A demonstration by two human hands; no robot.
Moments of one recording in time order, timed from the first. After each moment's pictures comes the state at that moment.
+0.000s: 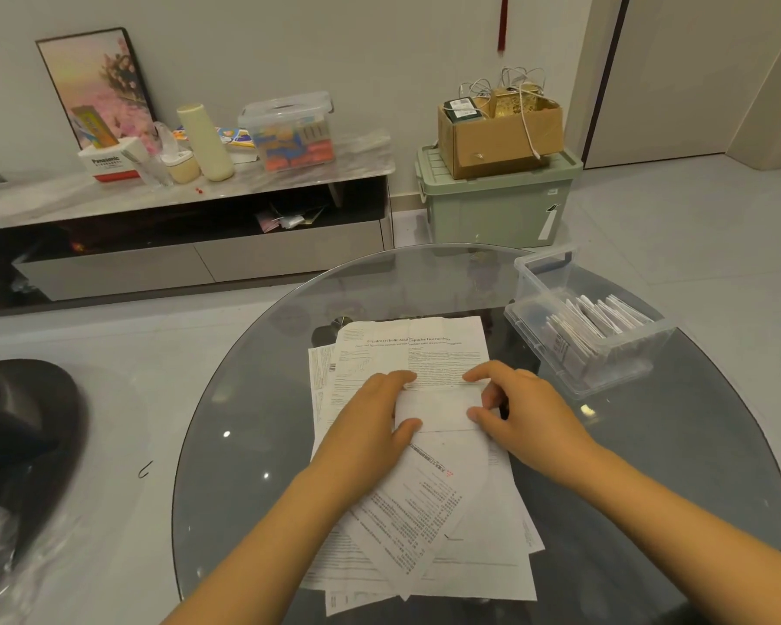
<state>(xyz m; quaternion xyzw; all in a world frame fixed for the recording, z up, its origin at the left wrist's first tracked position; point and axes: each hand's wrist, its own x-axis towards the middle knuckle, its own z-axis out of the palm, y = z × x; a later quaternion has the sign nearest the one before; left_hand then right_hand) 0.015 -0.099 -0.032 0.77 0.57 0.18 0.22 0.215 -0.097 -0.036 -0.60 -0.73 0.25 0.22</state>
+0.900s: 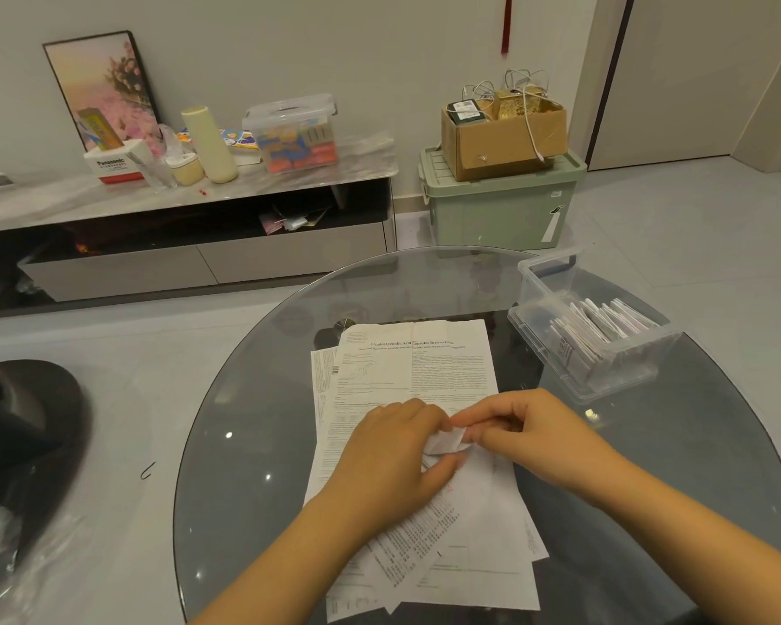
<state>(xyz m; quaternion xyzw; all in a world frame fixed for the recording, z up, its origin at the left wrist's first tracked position) 0.030 -0.120 -0.029 0.84 0.51 0.15 0.13 0.214 -0.113 -0.015 -0.52 -0.65 0.48 0.28</state>
